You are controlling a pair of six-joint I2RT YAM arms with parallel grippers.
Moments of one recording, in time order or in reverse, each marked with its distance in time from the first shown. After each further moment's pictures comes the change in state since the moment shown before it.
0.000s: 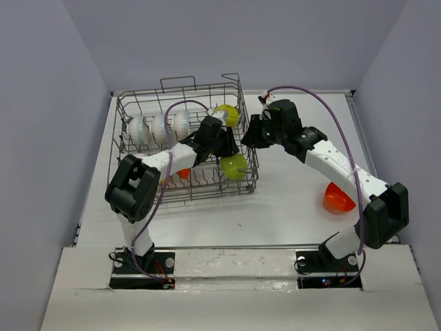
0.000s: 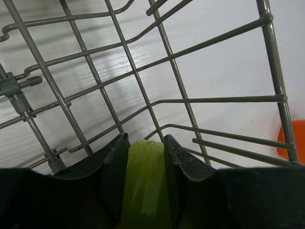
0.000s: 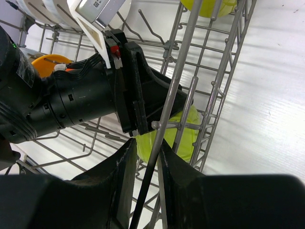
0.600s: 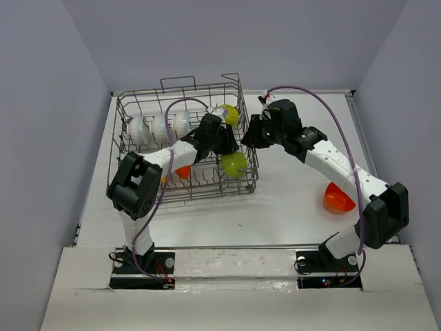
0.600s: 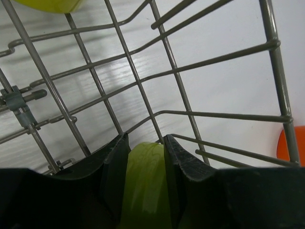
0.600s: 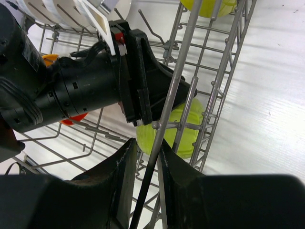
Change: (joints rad) left arm 0.021 0.035 0.043 0.001 0.012 0.000; right arm 0.000 0.000 0.000 0.000 0.000 0.000
